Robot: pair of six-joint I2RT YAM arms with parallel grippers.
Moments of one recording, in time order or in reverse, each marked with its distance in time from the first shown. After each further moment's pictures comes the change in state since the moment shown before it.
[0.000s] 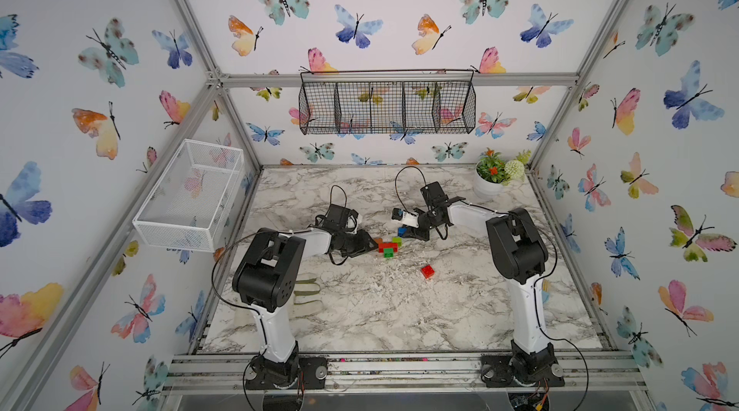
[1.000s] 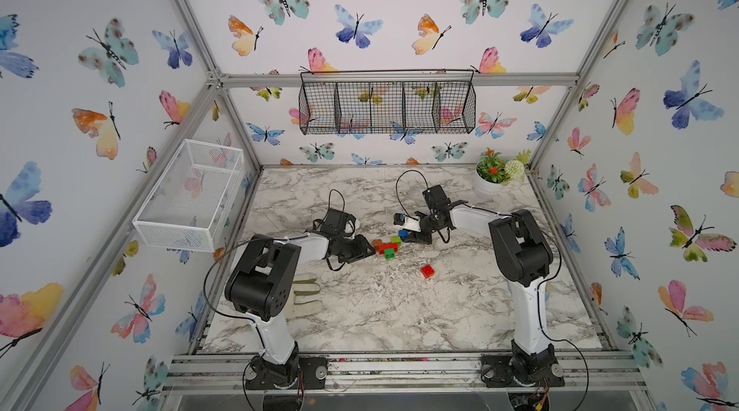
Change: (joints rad) left arm -0.018 -0.074 -0.068 -0.040 -0.034 -0.002; right arm -0.008 -0.049 -0.080 0.039 -0.006 -0.065
